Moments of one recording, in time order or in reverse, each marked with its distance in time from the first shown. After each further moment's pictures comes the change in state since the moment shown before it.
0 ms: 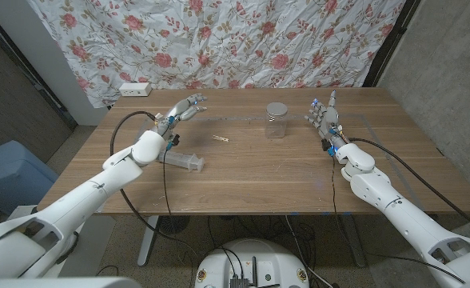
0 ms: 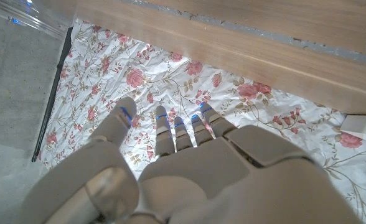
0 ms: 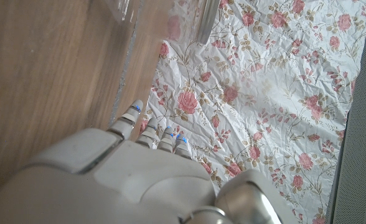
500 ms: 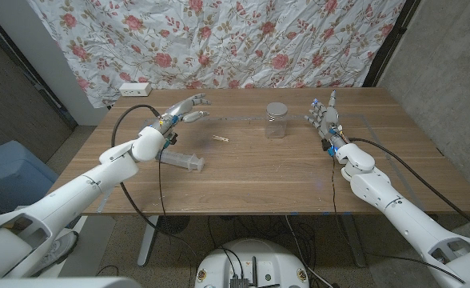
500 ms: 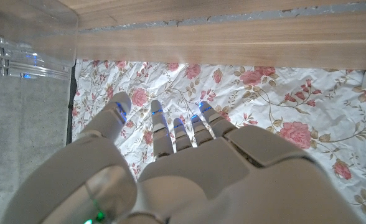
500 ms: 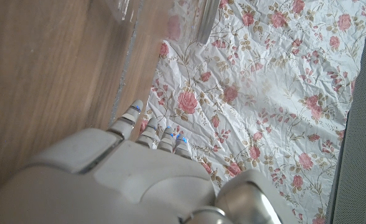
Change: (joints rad) left arm -0.018 0.068 0.037 -0.090 0.178 0.094 -0.011; left_hand 0.082 -0.075 -0.004 -0.004 0.000 0.117 -0.036 0.028 0.005 -0.010 -0.015 -0.004 0.000 0.000 0.000 0.000 0.000 0.004 0.020 0.000 0.000; right arm 0.000 0.000 0.000 0.000 0.000 0.000 0.000; right_hand 0.000 0.000 0.000 0.000 0.000 0.000 0.000 0.000 0.000 0.000 0.000 0.000 0.000 0.000 0.000 0.000 0.000 0.000 0.000 0.000 0.000
